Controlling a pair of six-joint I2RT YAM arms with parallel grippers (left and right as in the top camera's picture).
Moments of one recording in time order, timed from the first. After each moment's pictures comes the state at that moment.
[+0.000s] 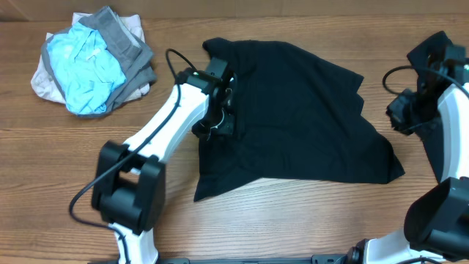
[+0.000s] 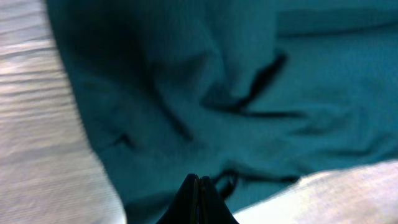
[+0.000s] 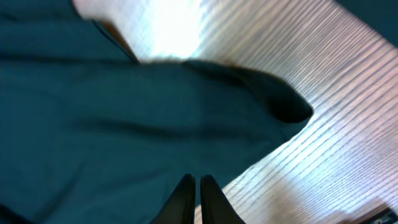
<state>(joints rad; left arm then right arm) -0.43 1.98 1.55 -1.10 0.18 -0.33 -0.30 1.73 1.53 -1.29 -0.02 0.54</state>
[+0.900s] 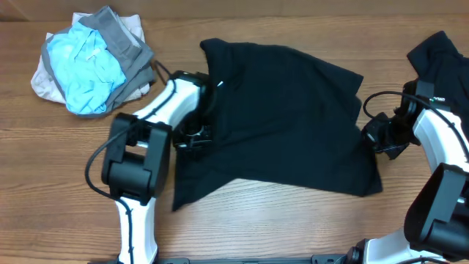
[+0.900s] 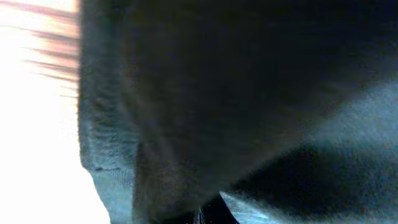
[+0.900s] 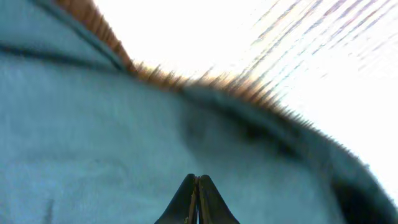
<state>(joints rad) -0.29 2.18 1.54 -1.27 0.05 -0.46 -0.30 1.73 1.15 -0.92 -0.21 0.56</state>
